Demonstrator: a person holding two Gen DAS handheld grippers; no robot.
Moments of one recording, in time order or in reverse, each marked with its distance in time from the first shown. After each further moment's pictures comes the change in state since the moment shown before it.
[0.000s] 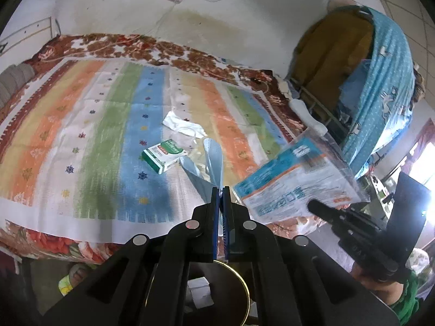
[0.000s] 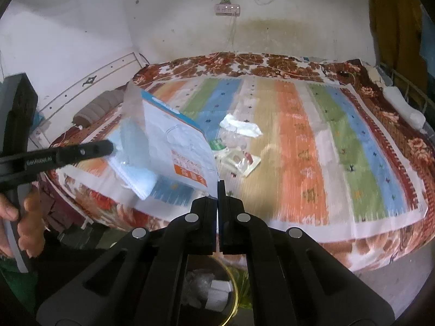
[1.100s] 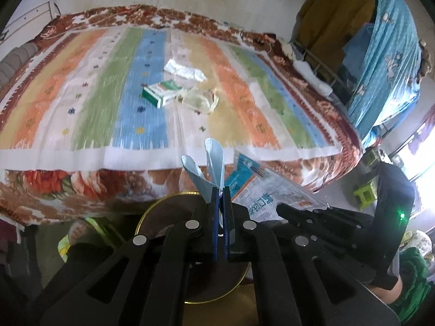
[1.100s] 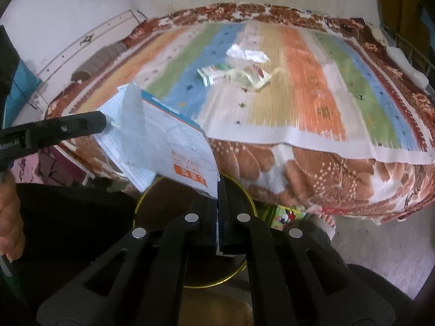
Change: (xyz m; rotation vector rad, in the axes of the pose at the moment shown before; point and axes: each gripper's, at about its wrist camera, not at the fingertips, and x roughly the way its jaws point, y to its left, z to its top) left arm 0.002 -0.023 -0.097 0.003 0.182 0.059; right arm 0.022 0.024 -0.106 0.015 0.252 -0.011
